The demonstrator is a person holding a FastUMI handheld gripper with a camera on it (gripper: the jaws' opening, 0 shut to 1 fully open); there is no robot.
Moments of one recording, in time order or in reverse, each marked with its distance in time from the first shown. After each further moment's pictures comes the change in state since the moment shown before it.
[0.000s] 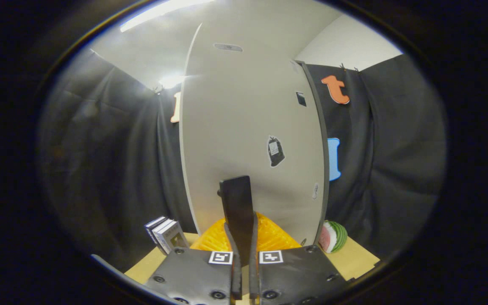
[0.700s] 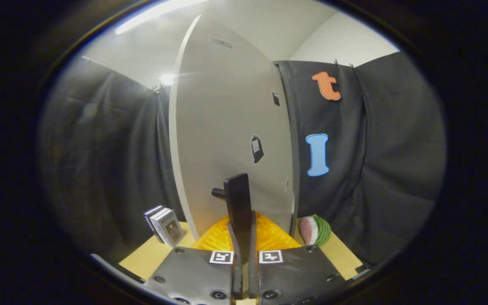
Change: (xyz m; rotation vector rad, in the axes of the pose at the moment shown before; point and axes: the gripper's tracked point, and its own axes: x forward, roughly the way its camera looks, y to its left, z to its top) arm -0.052 -0.073 0.009 -0.002 0.054 0.007
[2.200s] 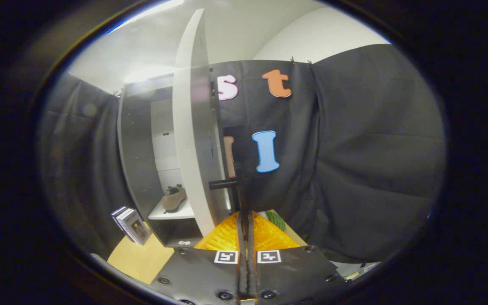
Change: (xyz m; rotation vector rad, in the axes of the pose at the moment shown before) arm -0.058 -0.159 0.014 0.035 0.006 -0.274
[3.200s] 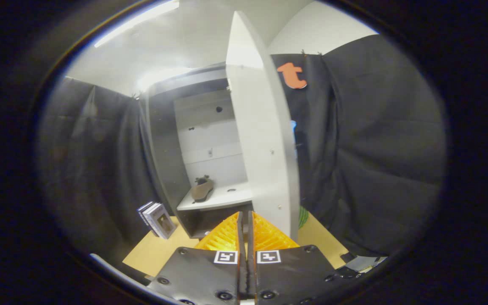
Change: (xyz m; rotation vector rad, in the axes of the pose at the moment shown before) arm -0.040 0.069 -0.047 0.022 0.086 0.222
